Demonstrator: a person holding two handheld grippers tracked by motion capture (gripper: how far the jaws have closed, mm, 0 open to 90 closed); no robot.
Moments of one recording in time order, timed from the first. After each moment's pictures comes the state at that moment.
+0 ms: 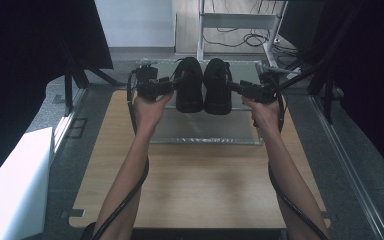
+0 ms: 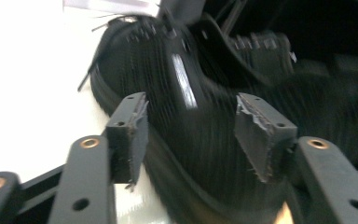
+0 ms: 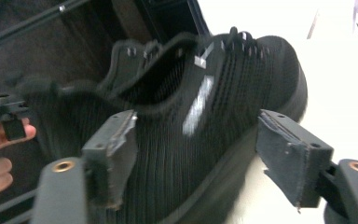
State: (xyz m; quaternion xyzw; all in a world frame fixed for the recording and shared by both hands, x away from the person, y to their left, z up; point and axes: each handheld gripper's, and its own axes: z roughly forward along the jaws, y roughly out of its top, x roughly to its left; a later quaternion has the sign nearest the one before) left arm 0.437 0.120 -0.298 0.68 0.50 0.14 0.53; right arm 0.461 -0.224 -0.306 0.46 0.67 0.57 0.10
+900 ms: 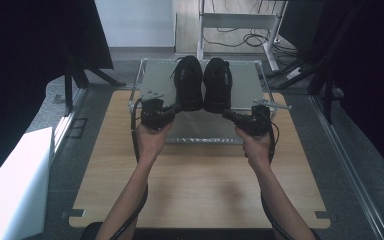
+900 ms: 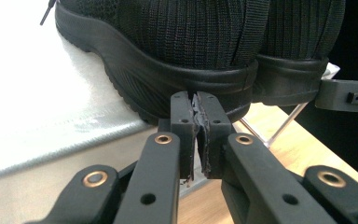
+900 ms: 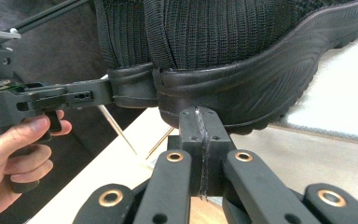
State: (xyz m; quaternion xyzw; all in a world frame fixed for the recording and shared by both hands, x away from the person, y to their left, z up) left arm 0.401 0.107 -0.346 0.70 0.46 0.16 0.52; right arm 0.403 -0.203 -0.360 0.44 0.67 0.60 0.08
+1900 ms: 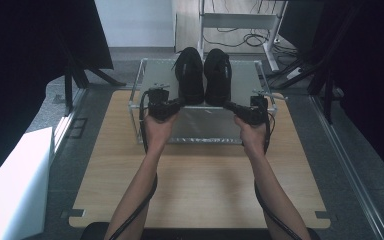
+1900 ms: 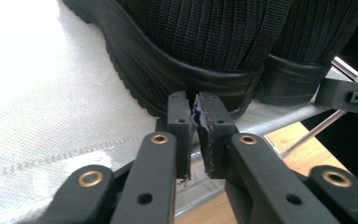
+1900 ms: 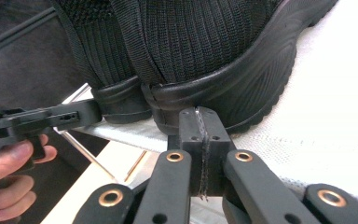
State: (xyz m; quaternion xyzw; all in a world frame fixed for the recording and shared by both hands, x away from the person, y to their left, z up) left arm 0.435 0.097 -0.352 0.69 0.50 0.14 0.50; right arm 0.442 -0.206 -0.368 0.49 0.64 0.59 0.07
